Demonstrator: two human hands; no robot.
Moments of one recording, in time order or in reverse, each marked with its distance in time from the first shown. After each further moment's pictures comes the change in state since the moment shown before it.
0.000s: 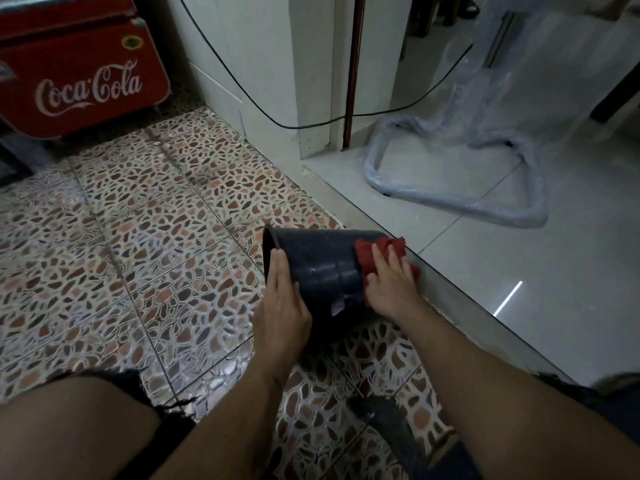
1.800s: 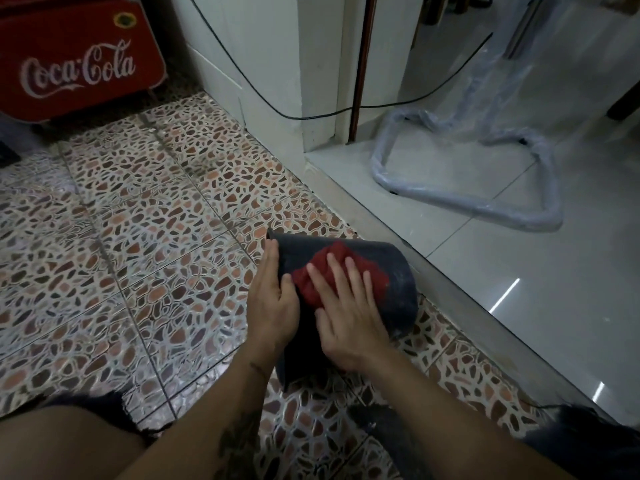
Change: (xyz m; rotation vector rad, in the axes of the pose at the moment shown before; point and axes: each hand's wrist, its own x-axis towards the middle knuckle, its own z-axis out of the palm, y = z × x) left_hand 0.037 -0.019 0.000 -0.303 0.005 -0.103; right_hand -0.037 -0.035 0.057 -0.096 0.134 -0.539
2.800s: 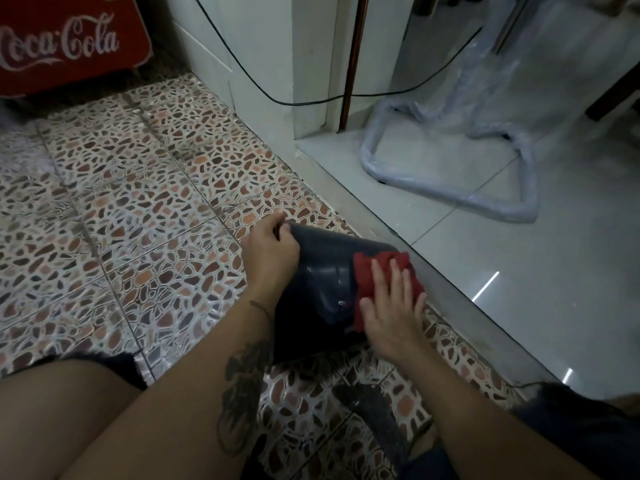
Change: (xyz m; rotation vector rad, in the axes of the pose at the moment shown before) left_hand 0.040 0.037 0.008 0.019 0.095 -0.152; right_hand -0.048 0.058 -0.025 -0.045 -0.111 0.452
